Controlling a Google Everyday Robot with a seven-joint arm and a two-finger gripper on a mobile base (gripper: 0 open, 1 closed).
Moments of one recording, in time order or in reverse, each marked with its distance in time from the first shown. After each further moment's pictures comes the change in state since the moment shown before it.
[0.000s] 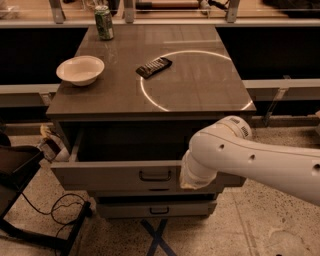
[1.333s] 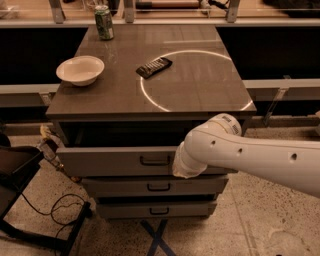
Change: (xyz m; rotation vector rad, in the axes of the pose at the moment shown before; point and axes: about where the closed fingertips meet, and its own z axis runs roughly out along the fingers) arm -0.014 -0.044 0.026 0.085 -0.060 0.035
